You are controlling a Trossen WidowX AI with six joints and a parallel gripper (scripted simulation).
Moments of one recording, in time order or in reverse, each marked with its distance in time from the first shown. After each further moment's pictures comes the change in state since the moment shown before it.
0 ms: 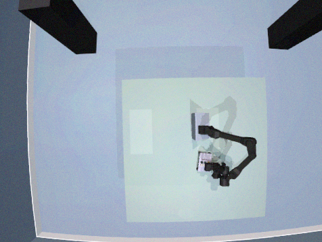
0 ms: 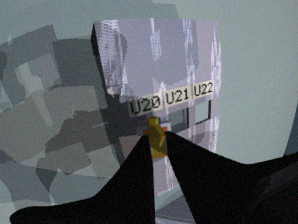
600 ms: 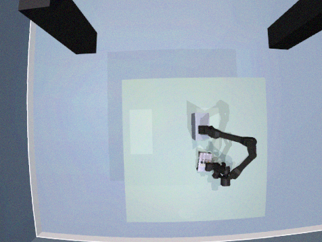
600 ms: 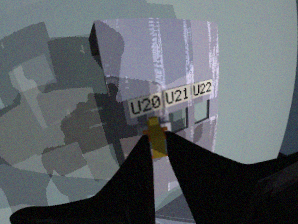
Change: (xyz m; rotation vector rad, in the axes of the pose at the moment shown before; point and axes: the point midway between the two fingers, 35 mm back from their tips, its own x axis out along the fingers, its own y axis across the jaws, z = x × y) arm 0.000 0.002 0.000 0.000 0.000 -0.036
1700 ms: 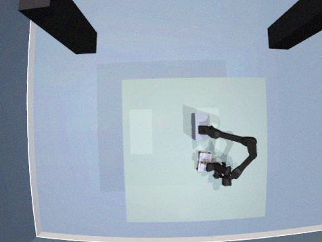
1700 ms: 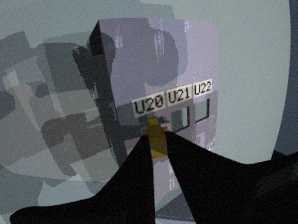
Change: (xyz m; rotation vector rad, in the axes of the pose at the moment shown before) arm 0.000 0.004 0.000 0.000 0.000 -0.041
